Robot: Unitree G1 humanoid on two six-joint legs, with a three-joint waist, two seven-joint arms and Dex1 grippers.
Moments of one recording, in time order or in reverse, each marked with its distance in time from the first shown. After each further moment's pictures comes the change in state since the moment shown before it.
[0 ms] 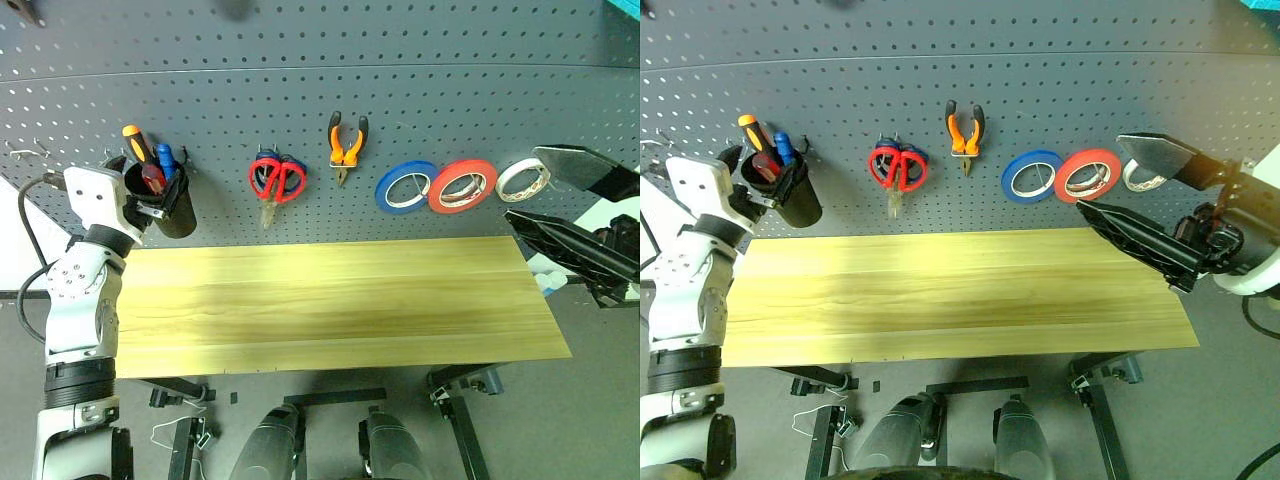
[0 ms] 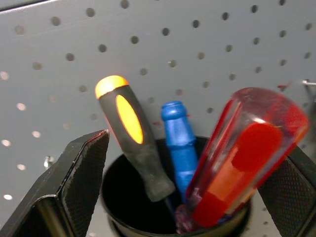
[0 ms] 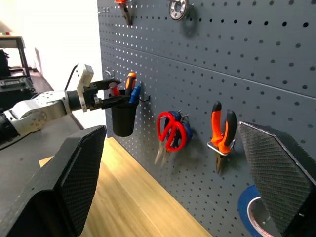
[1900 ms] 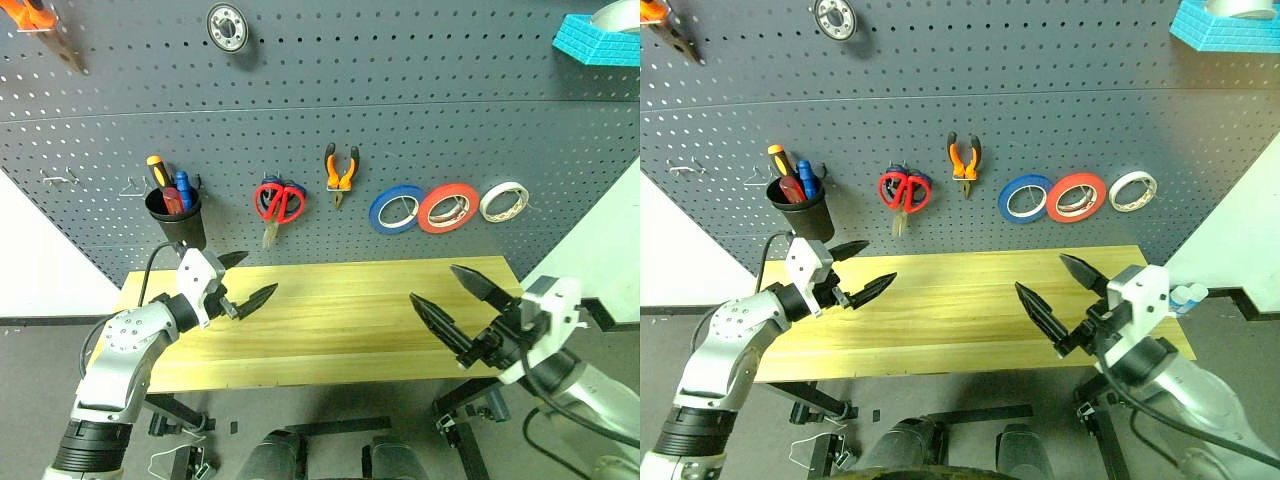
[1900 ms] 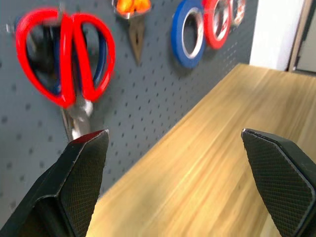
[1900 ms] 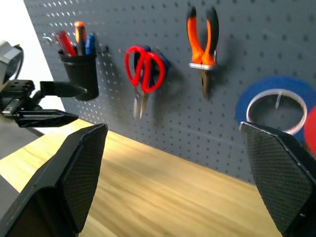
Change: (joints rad) left arm 0.322 -0.021 -0.263 -0.214 -0.017 0.118 -0.370; right arm 0.436 0.551 0.546 -0.223 -0.693 -0.212 -0.262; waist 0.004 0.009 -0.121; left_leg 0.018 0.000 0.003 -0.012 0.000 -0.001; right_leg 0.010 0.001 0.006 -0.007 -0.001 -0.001
